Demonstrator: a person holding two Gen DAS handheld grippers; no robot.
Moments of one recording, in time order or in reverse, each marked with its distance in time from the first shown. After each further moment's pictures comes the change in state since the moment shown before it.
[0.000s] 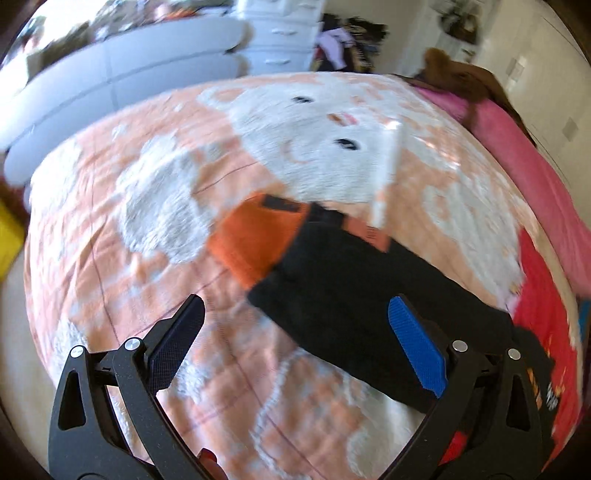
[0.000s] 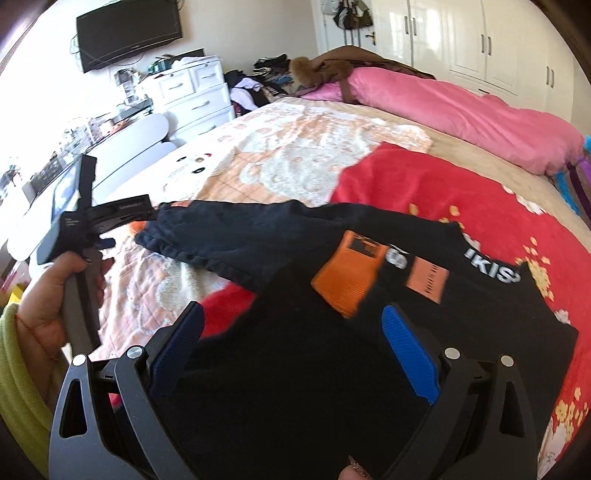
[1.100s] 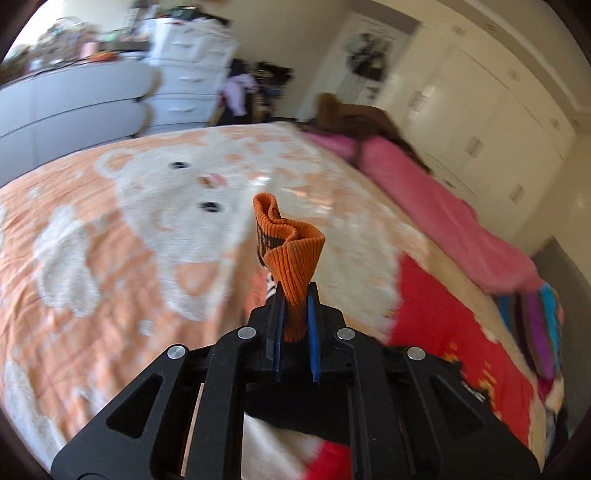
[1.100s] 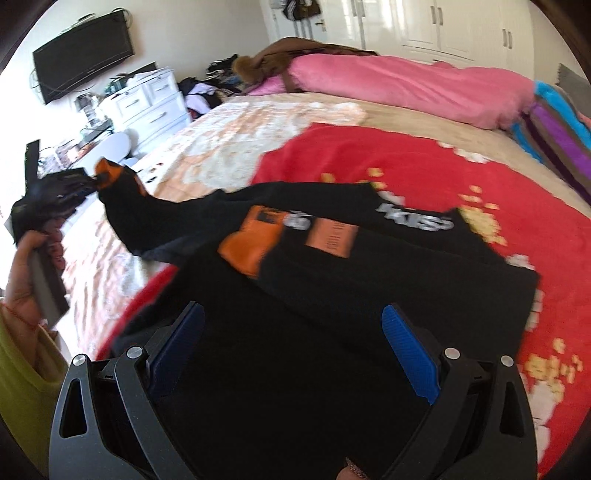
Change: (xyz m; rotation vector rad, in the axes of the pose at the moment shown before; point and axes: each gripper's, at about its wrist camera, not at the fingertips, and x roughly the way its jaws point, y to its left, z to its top) left arm -0.073 -0.076 -0.003 0.154 -0.188 -0.431; right arm -0.054 -0.096 -0.039 0.166 0.024 -0.100
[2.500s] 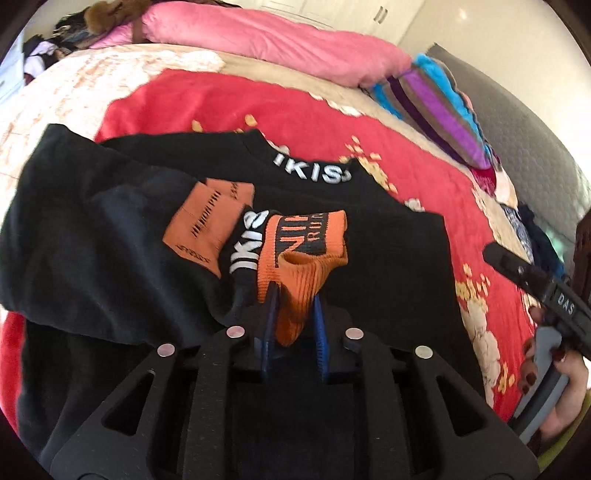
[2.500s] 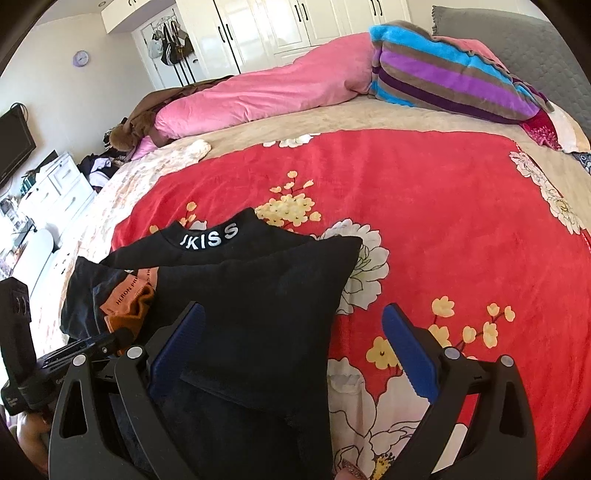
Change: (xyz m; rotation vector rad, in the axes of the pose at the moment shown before) left arm 0.049 -0.209 -0.206 0.485 0.500 -0.352; right arm -0.034 -0.174 -0.035 0.353 -0.099 -0.201
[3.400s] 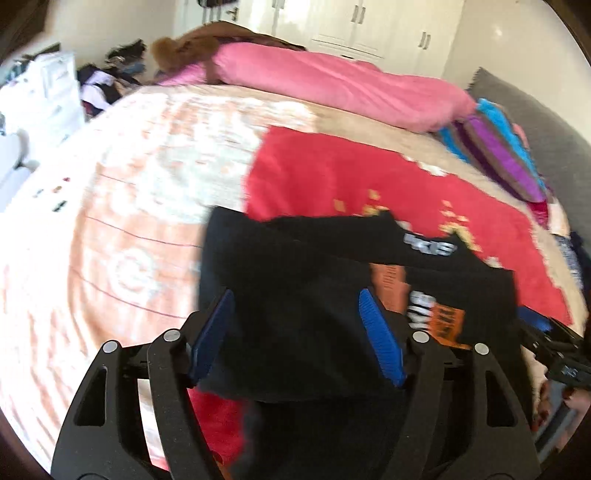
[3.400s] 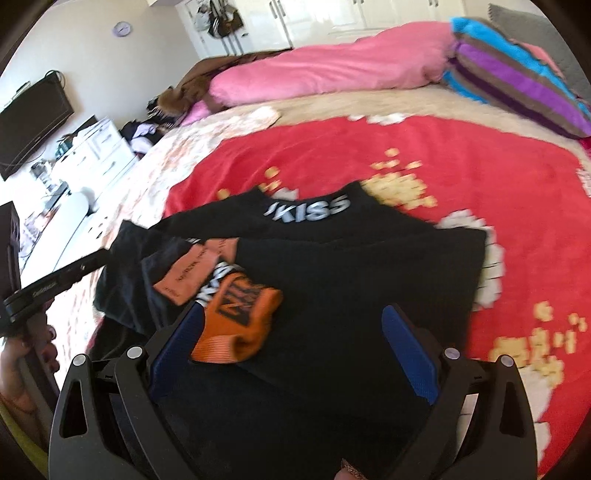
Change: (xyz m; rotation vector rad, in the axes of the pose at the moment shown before) left arm -0.075 0.095 0.047 -0.021 -0.136 0.293; right arm 0.038 0.089 -0.005 -0.104 0.096 0.166
